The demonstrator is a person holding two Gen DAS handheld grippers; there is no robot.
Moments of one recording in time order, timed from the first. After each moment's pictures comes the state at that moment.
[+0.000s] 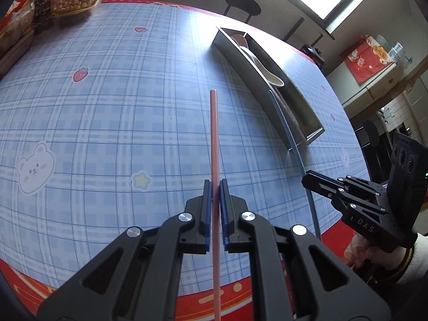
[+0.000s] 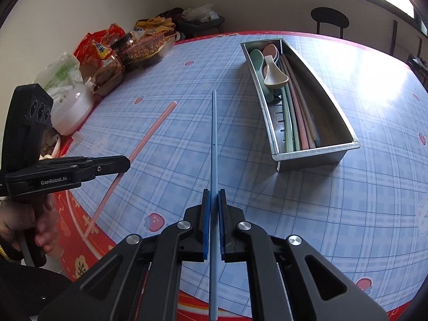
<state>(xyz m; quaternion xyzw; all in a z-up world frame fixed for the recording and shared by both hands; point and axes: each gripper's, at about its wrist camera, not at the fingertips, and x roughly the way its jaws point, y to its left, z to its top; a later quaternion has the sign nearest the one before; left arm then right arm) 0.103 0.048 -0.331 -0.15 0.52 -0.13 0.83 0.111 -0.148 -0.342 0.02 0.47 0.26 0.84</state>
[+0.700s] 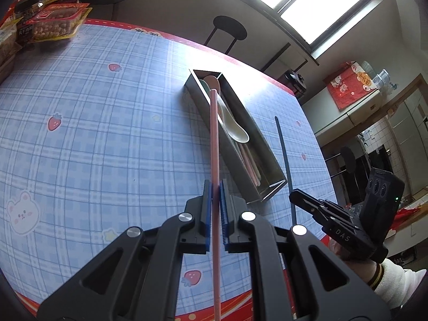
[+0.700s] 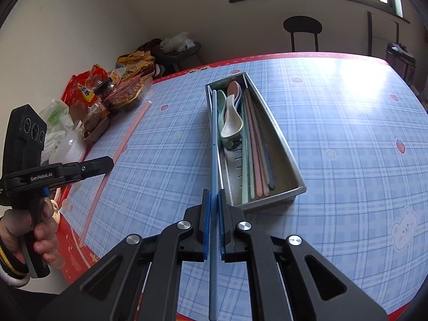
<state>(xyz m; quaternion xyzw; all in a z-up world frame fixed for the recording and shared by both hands) 0.155 0.028 -0.274 -0.21 0.48 -0.16 0.84 0.150 -0.201 -0.305 0.08 0.44 0.21 0.87</state>
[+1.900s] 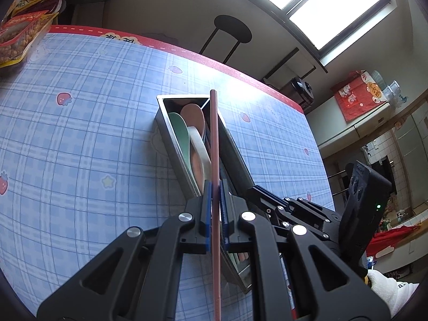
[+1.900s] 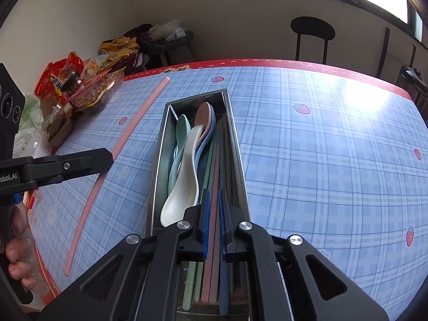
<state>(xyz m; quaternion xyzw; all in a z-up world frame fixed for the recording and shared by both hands) 0.282 -0.030 -0.290 -0.23 0.48 -0.15 0.83 0.286 -0.188 -0.332 0.01 0.45 0.21 0.87</state>
